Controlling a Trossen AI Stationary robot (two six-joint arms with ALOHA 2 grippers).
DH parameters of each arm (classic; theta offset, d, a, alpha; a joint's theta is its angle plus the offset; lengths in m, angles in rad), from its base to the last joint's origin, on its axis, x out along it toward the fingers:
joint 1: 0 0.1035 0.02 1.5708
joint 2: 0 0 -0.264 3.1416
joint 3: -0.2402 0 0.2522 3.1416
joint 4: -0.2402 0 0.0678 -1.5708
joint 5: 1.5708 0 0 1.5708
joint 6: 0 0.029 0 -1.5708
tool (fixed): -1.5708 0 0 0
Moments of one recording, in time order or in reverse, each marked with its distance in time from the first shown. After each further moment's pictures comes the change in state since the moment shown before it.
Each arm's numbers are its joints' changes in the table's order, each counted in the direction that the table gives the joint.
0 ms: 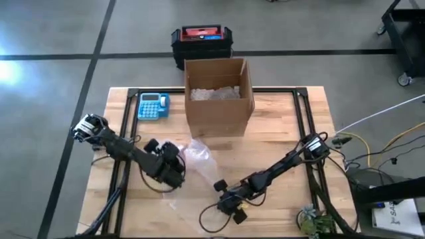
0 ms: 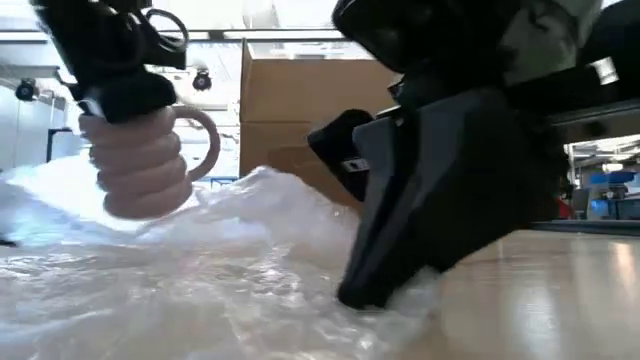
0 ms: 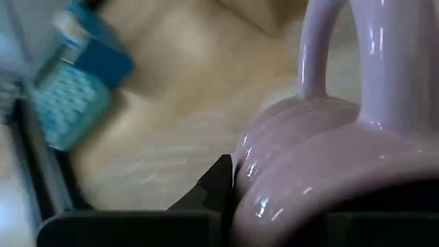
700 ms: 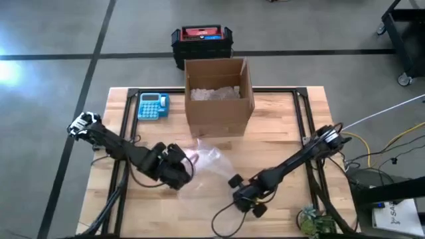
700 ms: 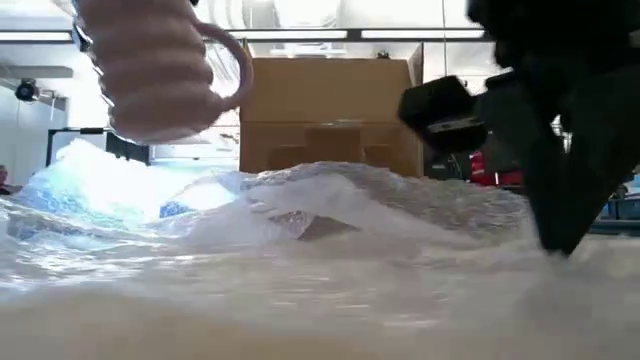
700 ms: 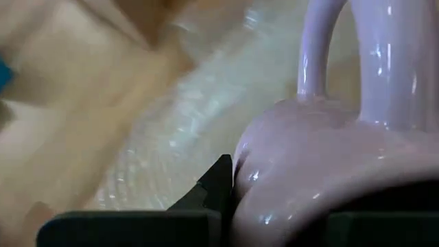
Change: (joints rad) left arm -0.086 0.043 -0.232 0.132 -0.242 0.147; right arm 0.021 0.252 0.047 -0.566 -0.011 -0.063
